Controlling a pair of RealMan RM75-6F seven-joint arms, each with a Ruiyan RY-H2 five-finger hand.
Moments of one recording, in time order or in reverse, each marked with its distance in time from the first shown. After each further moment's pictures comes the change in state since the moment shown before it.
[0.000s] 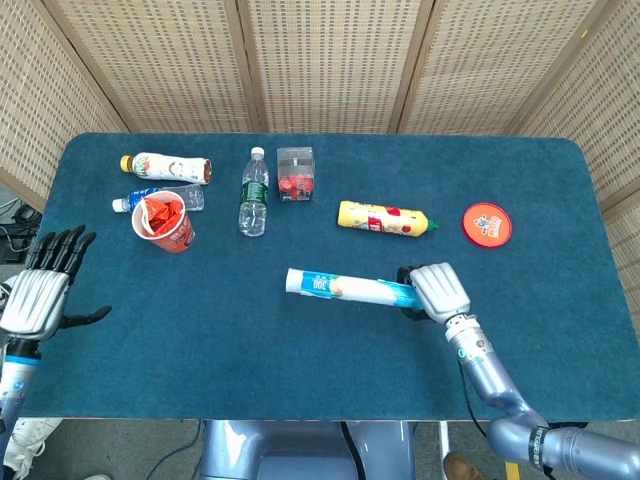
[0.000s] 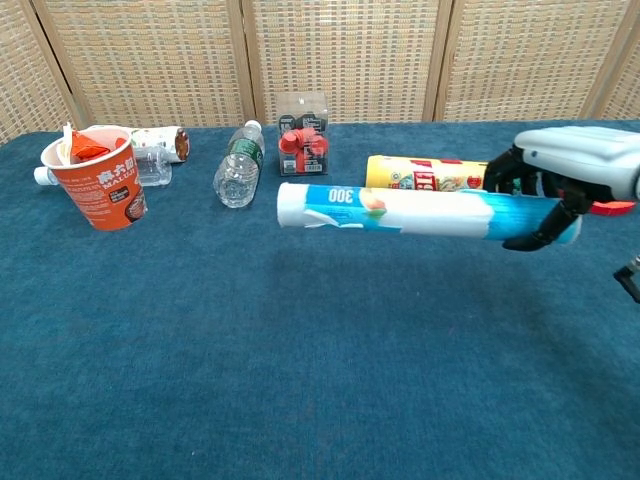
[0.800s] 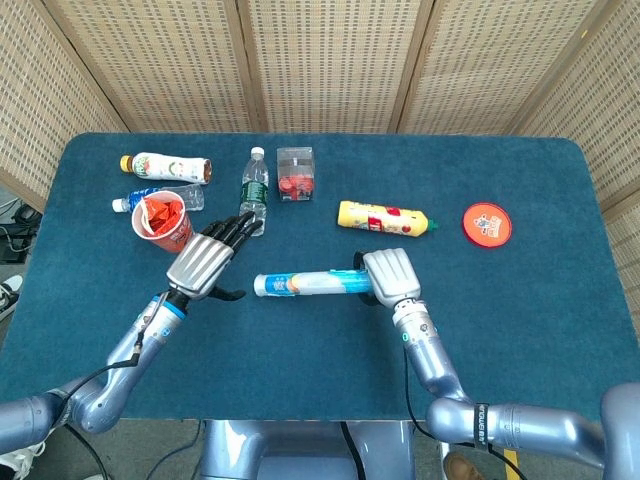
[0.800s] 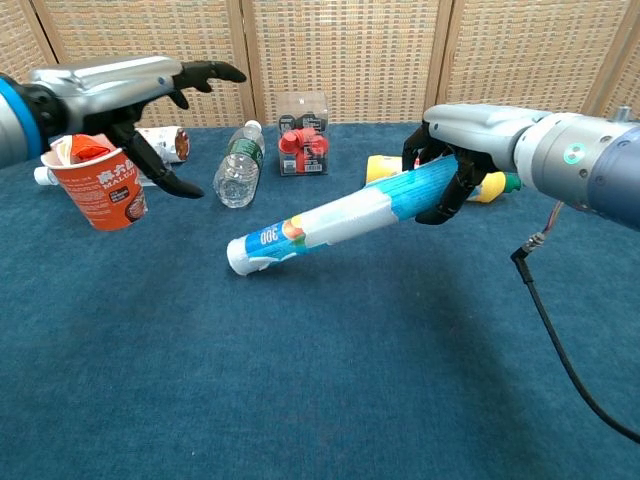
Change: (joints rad) left arm -0.425 -0.276 -0.113 -0.061 -0.262 -0.354 0.326; right arm 0.211 -0.145 0.090 -0.092 0.394 0.126 -0.287
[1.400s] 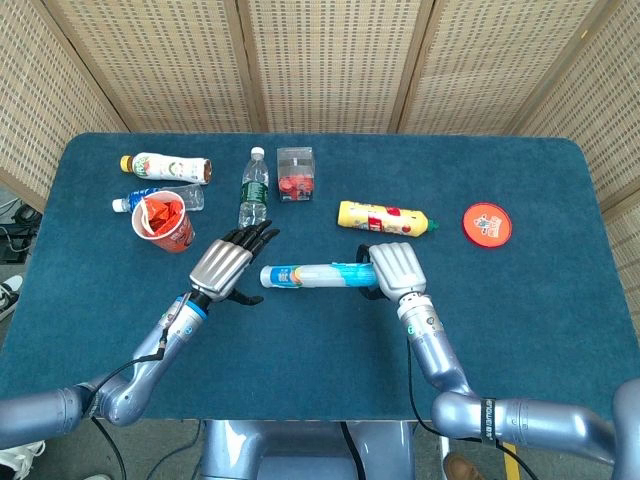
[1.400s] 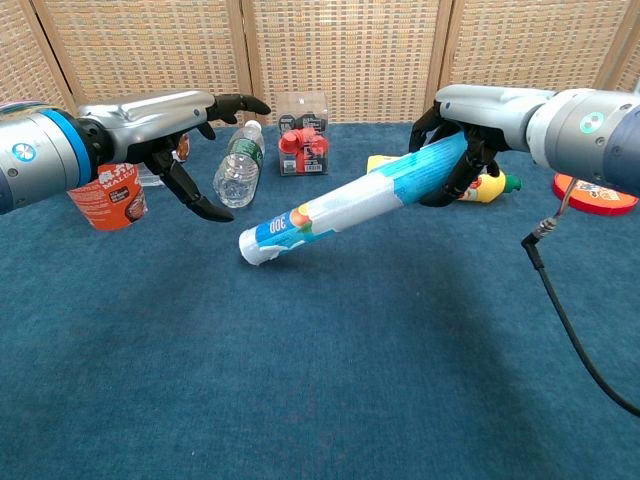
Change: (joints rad) left arm -0.057 -0.085 0.028 0.073 -0.070 -0.007 -0.024; right arm 0.022 0.065 0.005 -0.038 0.057 -0.007 0.079
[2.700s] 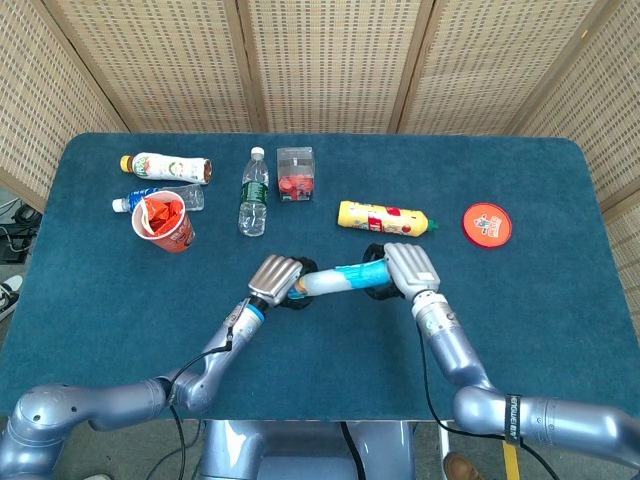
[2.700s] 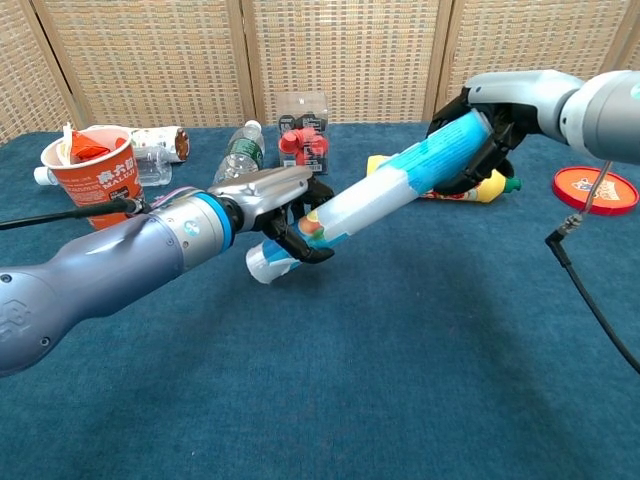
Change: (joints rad) left arm -0.153 -0.407 -0.035 0.421 -0.076 -0.088 -0.137; right arm -0.004 0.125 -0.006 -0.053 0.049 -0.098 0.269
